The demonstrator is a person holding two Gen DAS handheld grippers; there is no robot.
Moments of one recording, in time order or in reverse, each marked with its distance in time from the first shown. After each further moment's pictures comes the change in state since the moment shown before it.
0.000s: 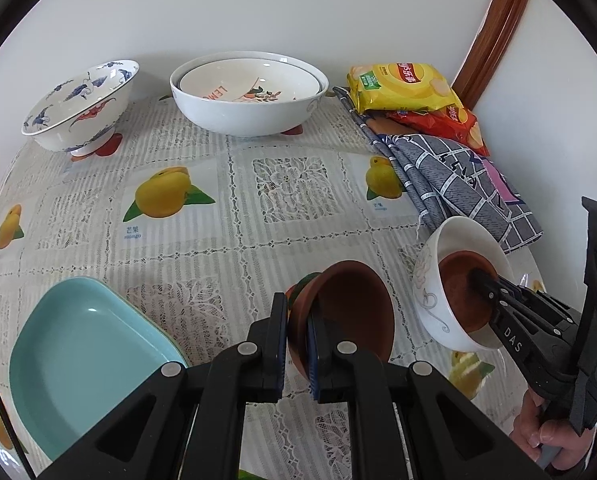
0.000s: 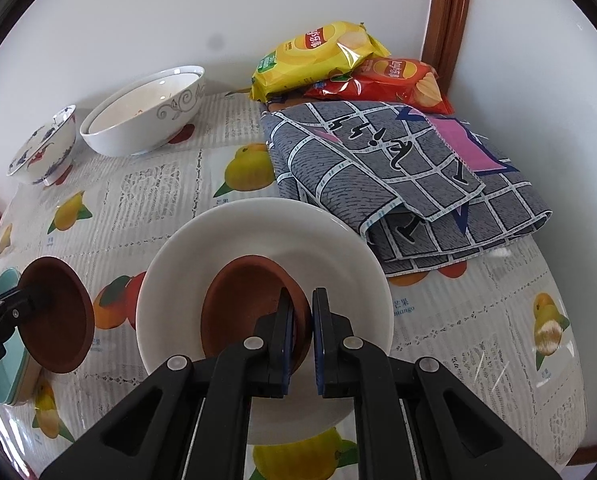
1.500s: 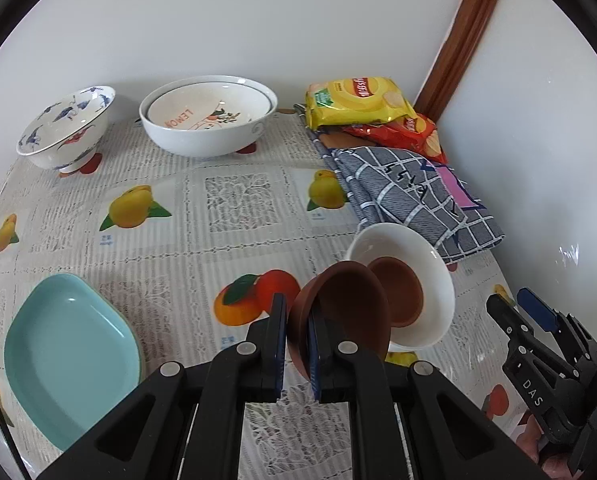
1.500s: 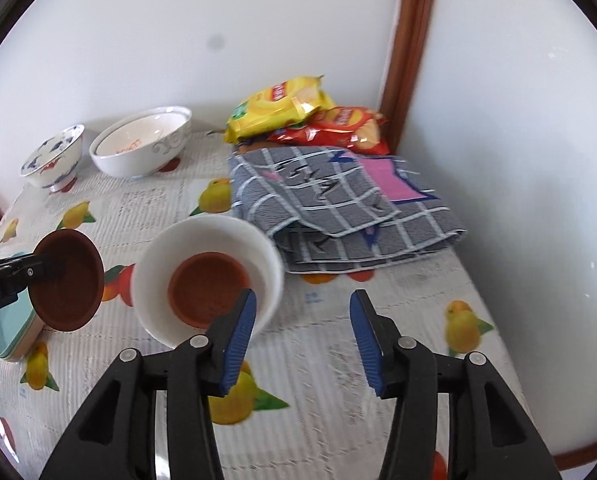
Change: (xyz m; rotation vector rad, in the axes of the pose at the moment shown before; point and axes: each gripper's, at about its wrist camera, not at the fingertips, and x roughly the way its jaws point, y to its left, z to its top) left arm -0.034 -0.052 -0.007 0.021 -0.049 -0.052; right arm -0.083 -0.050 -0.028 -0.011 -0.157 -0.078
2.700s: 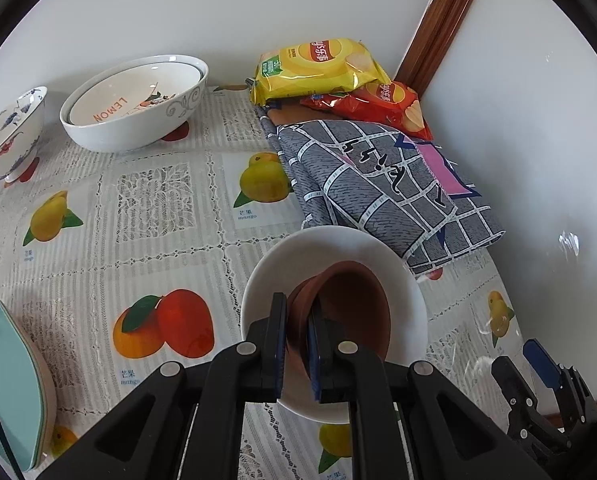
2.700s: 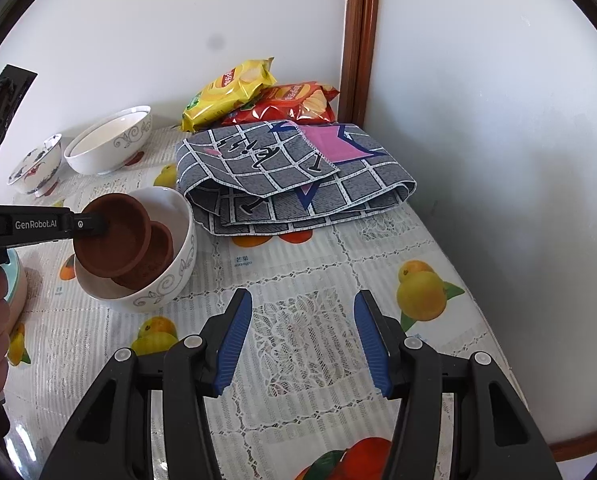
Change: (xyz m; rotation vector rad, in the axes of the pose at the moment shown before) left arm 0.066 -0.061 0.019 0.013 0.072 -0.027; right arm 0.010 -0.066 -0.032 0.066 0.026 0.018
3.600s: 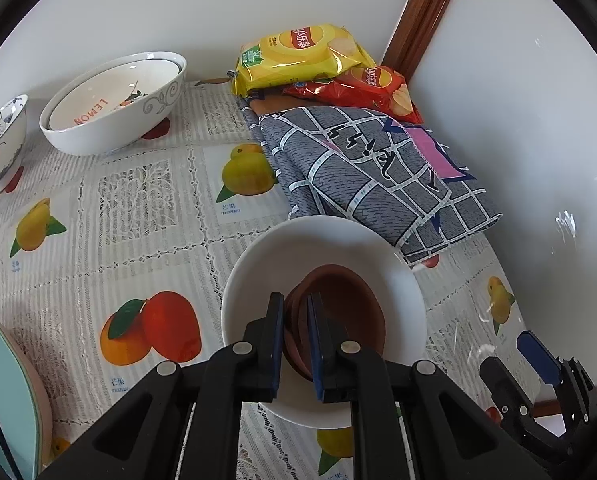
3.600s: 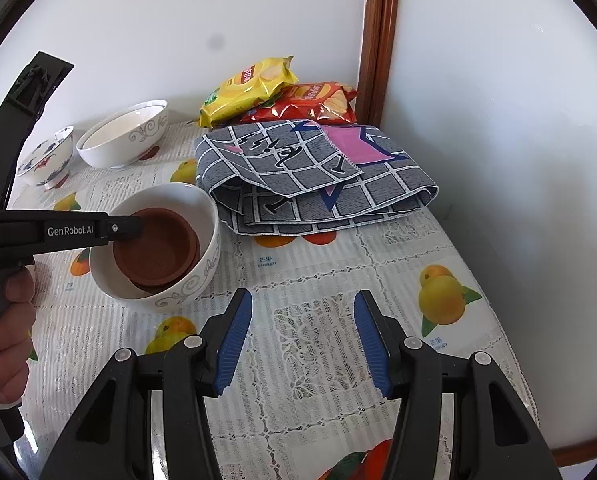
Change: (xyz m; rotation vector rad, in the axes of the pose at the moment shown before) left arm 0.010 -0.006 0.000 0.057 0.028 -0.020; right arm 0.002 0.018 0.003 -0.026 0.008 0.031
